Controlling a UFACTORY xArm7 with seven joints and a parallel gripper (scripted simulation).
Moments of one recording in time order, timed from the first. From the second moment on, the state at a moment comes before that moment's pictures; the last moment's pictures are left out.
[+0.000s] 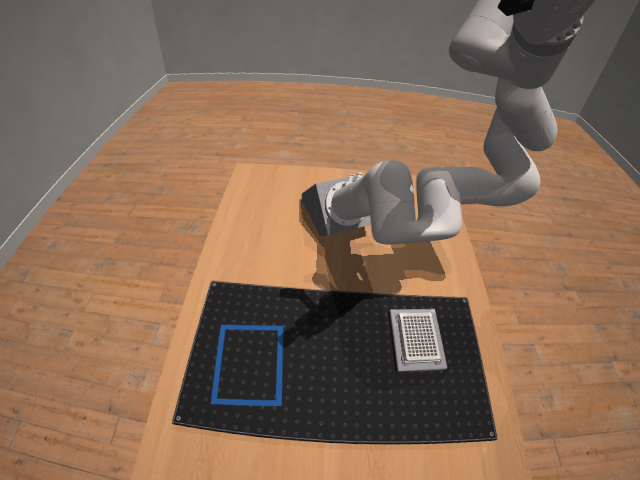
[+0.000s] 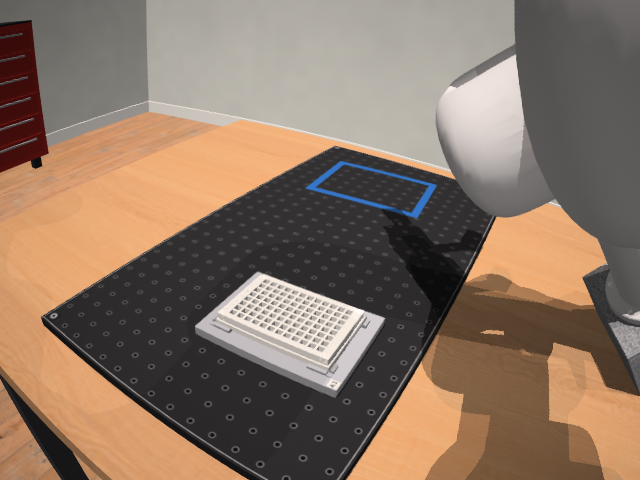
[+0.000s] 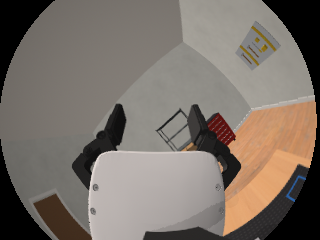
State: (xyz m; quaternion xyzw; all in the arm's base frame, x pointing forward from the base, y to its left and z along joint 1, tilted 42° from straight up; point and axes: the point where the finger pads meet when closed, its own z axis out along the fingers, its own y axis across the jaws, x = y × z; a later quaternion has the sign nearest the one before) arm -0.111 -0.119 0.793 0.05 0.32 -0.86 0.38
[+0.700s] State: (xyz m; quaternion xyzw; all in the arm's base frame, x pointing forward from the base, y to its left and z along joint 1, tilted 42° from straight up) arm -0.044 -0.156 0.774 -0.02 0.39 -0.84 0.38
